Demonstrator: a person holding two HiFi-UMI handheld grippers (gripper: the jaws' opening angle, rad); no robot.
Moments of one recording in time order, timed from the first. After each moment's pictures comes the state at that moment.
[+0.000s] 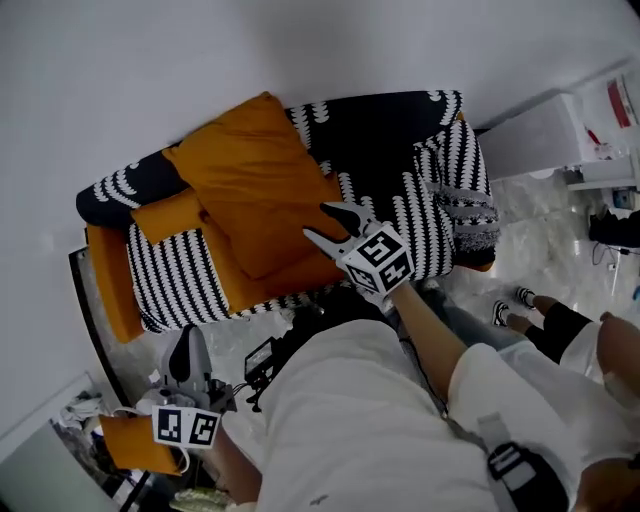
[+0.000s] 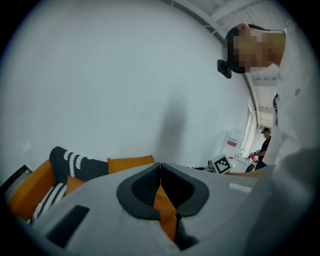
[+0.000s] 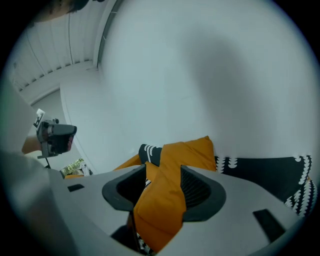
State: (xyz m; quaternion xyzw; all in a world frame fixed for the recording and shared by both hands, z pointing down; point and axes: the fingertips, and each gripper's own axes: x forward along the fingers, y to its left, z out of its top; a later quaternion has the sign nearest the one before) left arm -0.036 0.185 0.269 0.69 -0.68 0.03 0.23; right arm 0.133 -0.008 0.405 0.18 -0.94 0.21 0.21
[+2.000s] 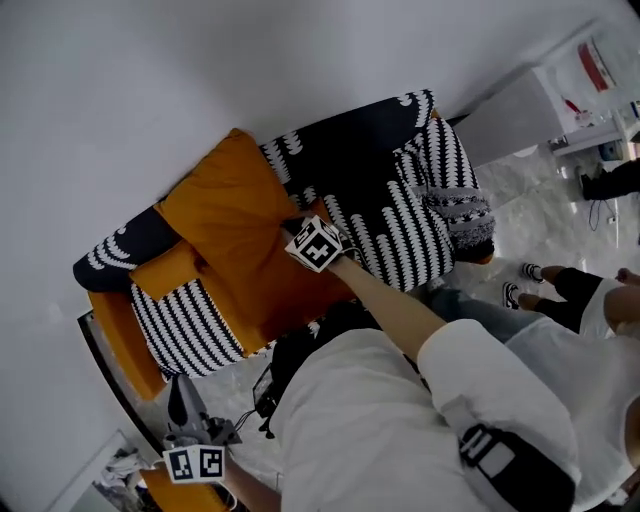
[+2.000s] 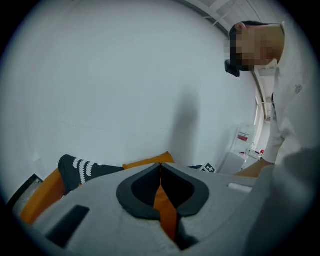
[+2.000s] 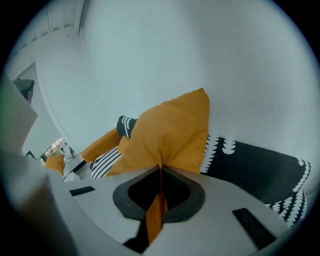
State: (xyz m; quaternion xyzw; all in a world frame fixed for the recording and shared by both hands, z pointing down) left arm -0.104 0.151 0.285 0.66 -0.71 0.06 0.23; right arm 0.073 -0.101 0.563 0.21 -0.89 0.19 0.37
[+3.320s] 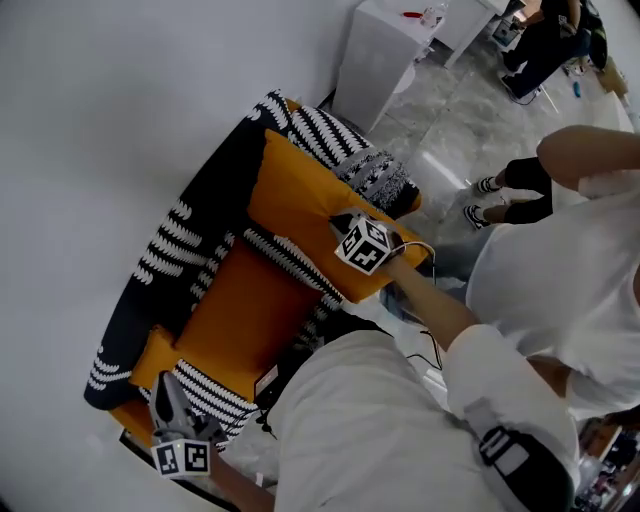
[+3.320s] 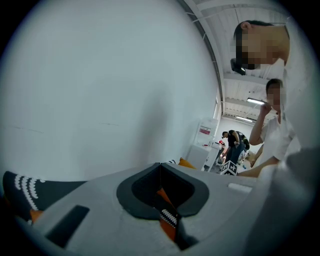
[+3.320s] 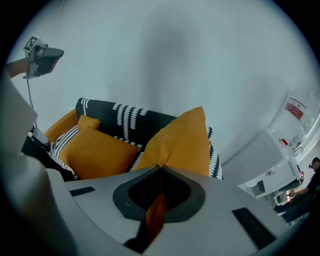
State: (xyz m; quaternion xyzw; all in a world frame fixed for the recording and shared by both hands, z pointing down) left arm 0.023 0.034 0.277 0.82 -0.53 0.08 0.20; right arm 0.454 -0.045 0.506 0.44 -0.77 0.14 0.45
